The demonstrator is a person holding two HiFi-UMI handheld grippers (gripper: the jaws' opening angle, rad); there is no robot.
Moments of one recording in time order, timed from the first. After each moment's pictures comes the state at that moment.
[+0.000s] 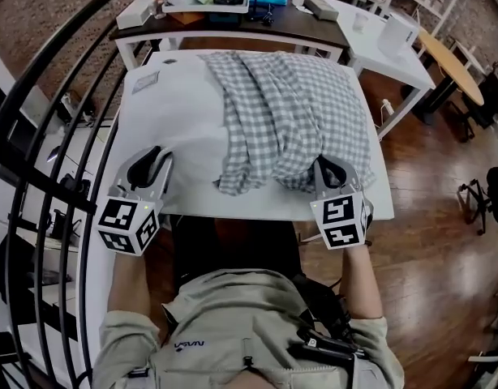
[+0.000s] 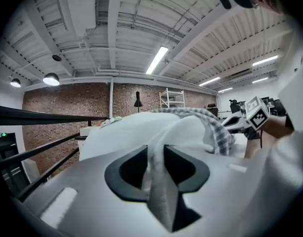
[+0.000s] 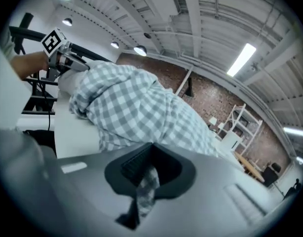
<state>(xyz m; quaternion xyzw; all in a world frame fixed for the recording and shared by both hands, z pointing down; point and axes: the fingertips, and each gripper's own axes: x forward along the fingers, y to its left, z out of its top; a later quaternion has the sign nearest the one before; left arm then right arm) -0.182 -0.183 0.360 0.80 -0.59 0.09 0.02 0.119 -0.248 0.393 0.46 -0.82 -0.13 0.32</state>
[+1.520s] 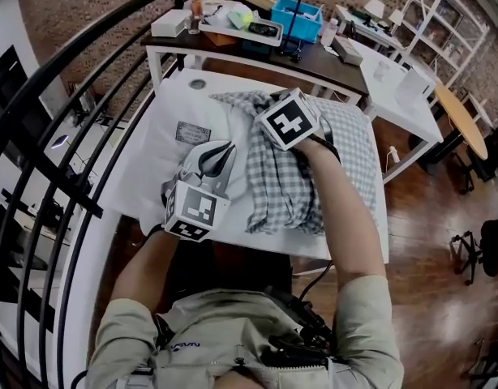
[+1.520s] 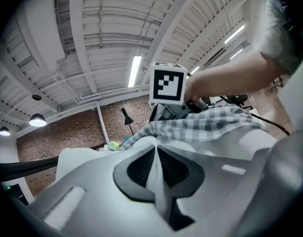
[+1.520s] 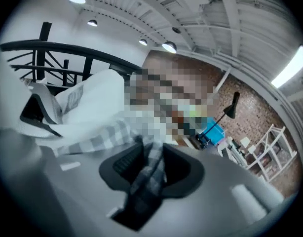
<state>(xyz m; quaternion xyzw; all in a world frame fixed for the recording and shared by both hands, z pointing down) -0.114 -0.260 0.339 0.80 -0.57 0.14 -0.15 -0.101 -0.386 0.314 0.30 -0.86 -0.14 0.40</state>
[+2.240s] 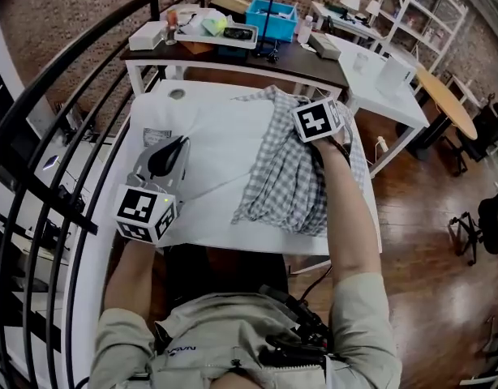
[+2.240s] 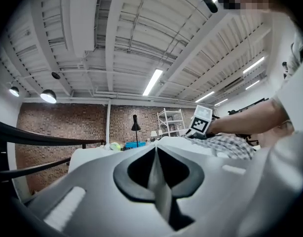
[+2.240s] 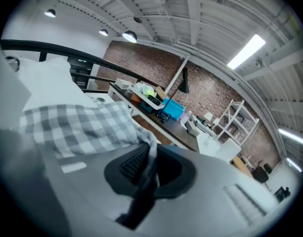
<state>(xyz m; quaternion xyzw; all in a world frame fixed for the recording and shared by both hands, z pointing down) -0.167 -0.243 0.291 0.81 -0.58 0.00 -0.09 0.060 -0.470 0.304 0.51 -0.77 -0.10 0.37</state>
